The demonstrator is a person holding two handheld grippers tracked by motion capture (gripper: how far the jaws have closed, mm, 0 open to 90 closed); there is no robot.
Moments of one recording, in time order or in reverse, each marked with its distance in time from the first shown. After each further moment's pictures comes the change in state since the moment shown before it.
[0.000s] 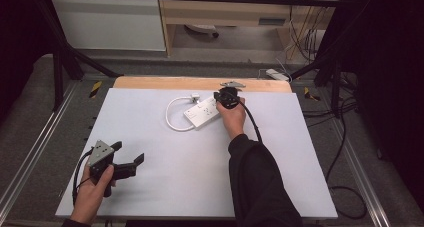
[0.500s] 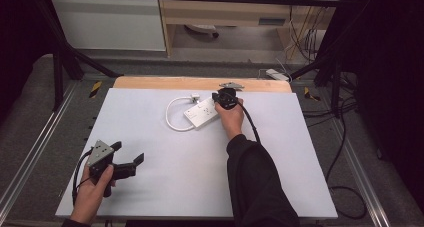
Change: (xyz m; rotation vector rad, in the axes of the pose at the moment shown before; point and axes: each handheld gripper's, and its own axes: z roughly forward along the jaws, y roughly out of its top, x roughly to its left) left arm 0.001 0.000 0.000 -0.001 0.001 -0.007; right arm 0.004 -0.004 0.007 0.000 0.014 0.025
